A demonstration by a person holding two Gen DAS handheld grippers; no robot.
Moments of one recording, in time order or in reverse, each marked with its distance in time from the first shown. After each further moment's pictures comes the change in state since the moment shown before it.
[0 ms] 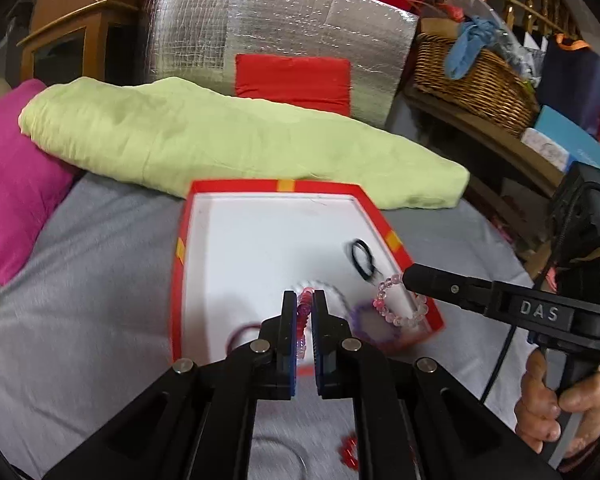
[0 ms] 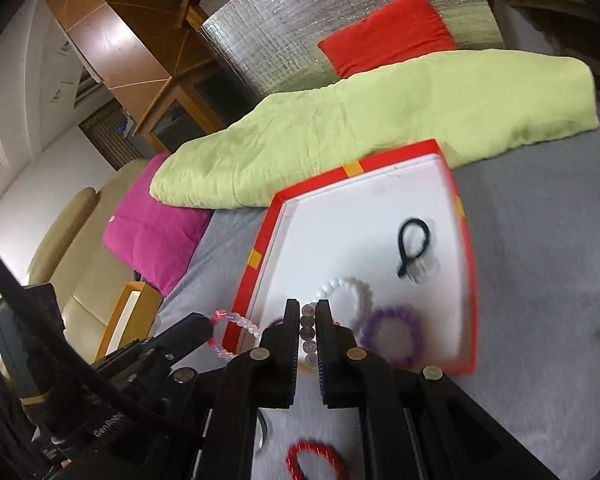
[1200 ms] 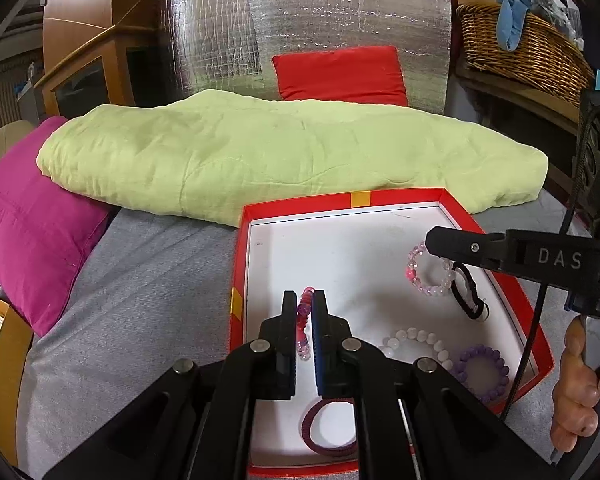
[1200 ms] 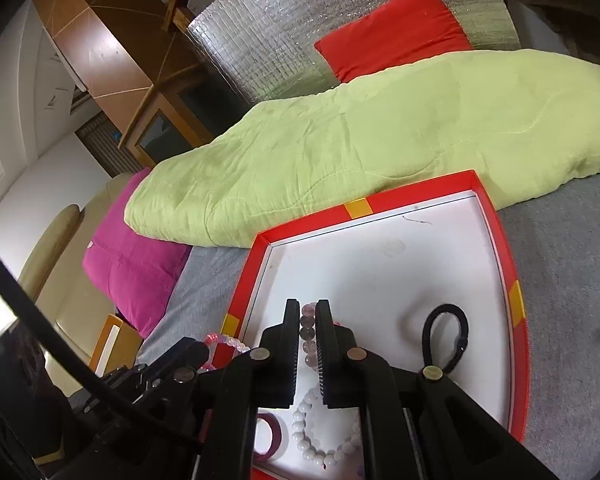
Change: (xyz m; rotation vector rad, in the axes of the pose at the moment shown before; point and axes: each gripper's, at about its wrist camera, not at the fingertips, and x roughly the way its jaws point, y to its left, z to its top) left arm 0.060 0.015 0.026 0.090 -0.007 0.260; right arm 0.083 -0.012 0.058 0.007 -0.027 -0.004
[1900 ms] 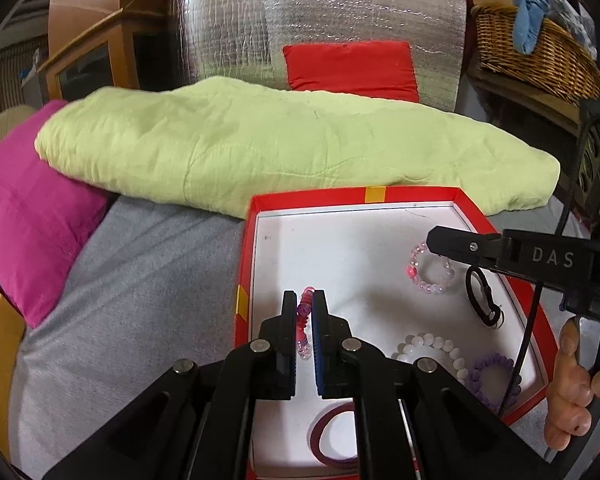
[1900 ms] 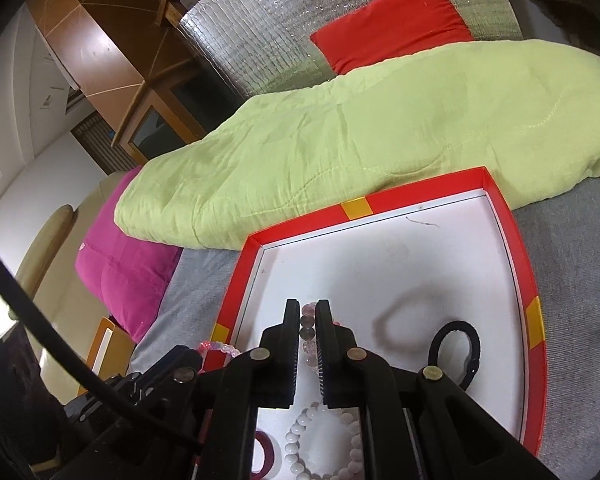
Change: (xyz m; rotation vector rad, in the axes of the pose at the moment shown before) left arm 0.018 0.013 0.001 -0.046 0.029 -0.009; right arm 0.024 -0.005 0.007 0.011 0.019 -0.012
